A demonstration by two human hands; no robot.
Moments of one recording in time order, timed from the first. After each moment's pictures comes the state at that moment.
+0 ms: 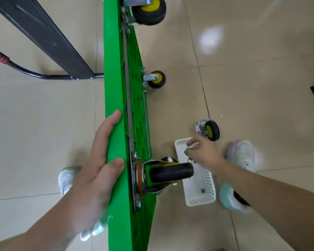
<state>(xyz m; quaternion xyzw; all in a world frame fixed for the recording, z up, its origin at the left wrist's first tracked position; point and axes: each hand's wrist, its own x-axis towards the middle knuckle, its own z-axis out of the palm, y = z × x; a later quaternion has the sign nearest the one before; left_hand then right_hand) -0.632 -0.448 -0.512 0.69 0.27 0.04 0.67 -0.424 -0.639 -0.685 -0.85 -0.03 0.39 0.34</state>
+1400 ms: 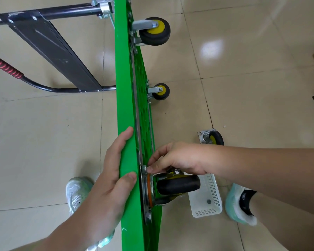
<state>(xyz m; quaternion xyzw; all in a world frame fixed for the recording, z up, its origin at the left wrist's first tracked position) -0.627 -0.442 -0.502 0.75 0.23 0.03 0.62 -0.443 -0.551 -0.556 -0.61 -0.14 0.69 0.37</state>
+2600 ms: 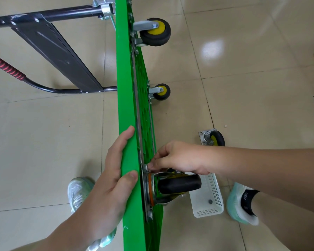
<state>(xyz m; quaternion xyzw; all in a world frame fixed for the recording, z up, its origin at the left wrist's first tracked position) -0.627 -0.441 -0.504 0.76 0.21 0.03 0.61 -0.445 -0.553 -0.549 -0.70 -0.23 0.60 0.30</state>
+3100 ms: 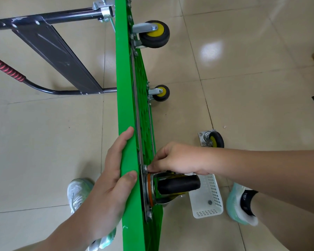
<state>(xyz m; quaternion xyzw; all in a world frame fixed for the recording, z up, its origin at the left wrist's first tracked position) -0.627 -0.441 -0.503 0.76 0.21 0.04 0.62 -0.445 -0.553 -0.543 -0.71 -0.26 0.59 0.28</state>
